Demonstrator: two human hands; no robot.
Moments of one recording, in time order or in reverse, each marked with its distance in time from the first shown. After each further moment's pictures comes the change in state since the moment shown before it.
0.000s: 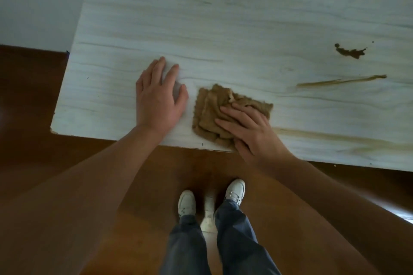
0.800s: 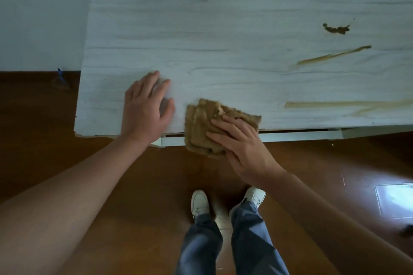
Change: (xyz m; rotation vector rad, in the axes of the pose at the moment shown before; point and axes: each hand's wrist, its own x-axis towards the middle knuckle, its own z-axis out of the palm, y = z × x) left_hand -0.039 -0.079 -0.026 -0.034 -0.003 0.256; right_hand -0.021 -0.098 0.049 0.060 0.069 0.124
